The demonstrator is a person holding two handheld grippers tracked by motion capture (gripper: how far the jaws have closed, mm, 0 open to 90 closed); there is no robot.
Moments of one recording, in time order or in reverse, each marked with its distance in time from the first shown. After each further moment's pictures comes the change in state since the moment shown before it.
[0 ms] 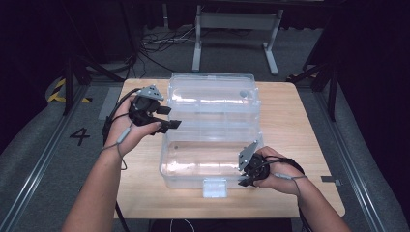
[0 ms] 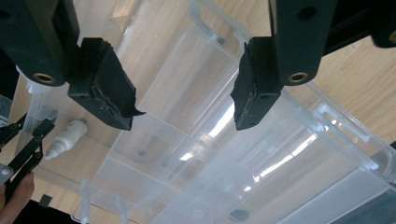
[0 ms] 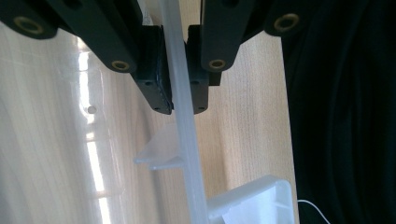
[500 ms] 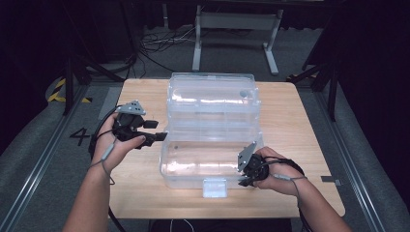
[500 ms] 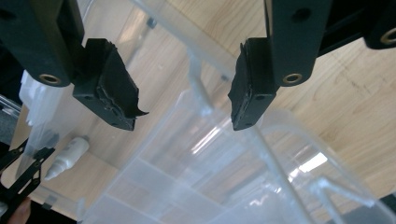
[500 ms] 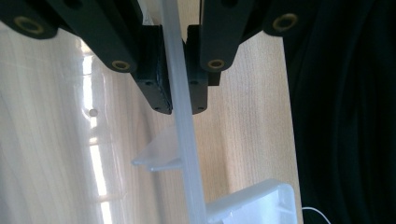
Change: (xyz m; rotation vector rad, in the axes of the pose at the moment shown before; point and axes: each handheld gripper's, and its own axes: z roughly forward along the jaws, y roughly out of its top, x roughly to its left) left arm 0.007 -0.055 -0.010 -0.033 -0.031 -0.080; right arm 0.003 0.002 0.000 0.028 -0.017 0.009
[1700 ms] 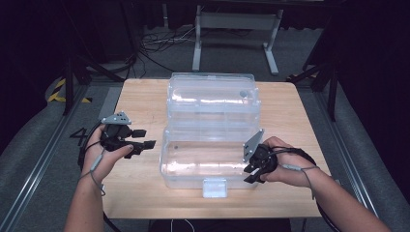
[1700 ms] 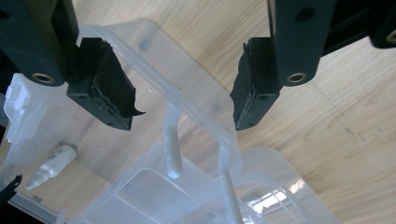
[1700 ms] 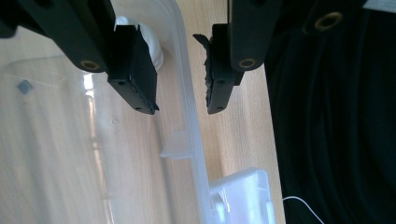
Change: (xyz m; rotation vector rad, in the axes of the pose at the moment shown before) left arm 0.017 -0.051 -0.005 -0.036 0.011 -0.102; right arm -0.005 0.007 -0.041 0.014 0.020 0.020
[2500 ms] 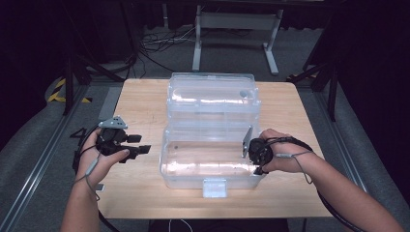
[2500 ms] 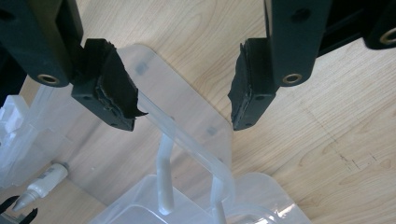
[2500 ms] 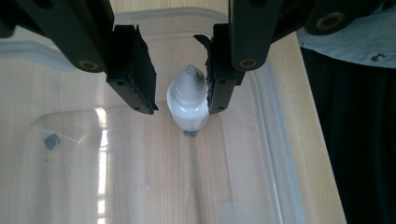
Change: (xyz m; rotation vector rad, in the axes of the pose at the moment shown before) left arm 0.000 -0.012 -0.008 0.068 0.031 -0.024; right arm -0.033 0.001 0.009 0.272 -0.033 -0.041
